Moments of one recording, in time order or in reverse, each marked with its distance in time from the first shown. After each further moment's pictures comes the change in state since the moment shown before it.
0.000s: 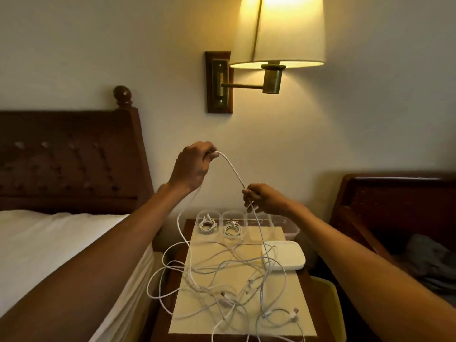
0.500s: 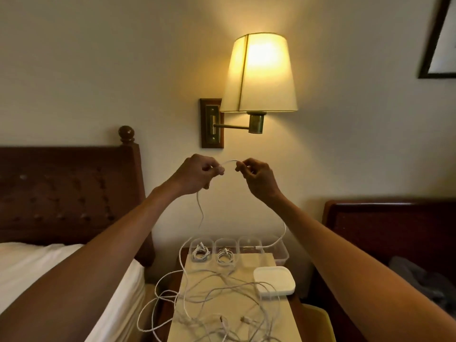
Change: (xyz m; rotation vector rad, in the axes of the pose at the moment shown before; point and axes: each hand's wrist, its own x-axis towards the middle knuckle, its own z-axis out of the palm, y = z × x) left_hand 0.031 0.076 -0.072 -0.183 -0.296 -0.084; right_hand -0.017 -0.106 -0.051 0.038 0.622 -0.342
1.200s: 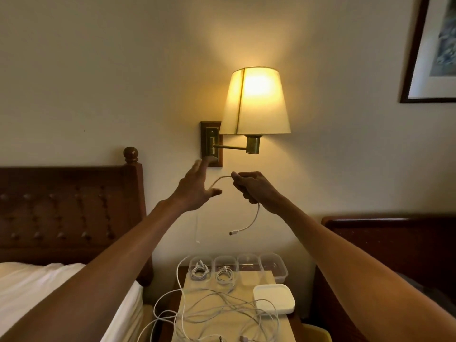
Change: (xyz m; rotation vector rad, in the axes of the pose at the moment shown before) left_hand 0.003 0.006 -0.006 0.225 0.109 -0.030; right_hand 0.000 -0.058 -0.031 0.169 -0.337 0.172
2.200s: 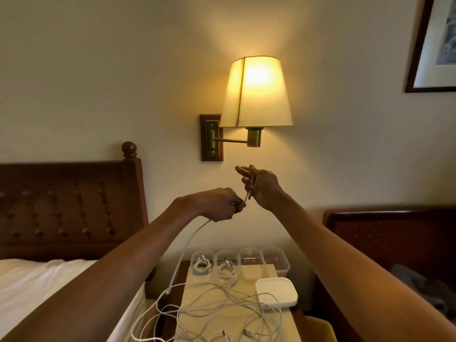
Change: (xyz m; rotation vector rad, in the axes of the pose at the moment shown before) left_hand -0.018 0.054 0.010 0.078 -0.662 0.046; right_hand 0.013 0.019 0.009 0.818 0.239 0.224
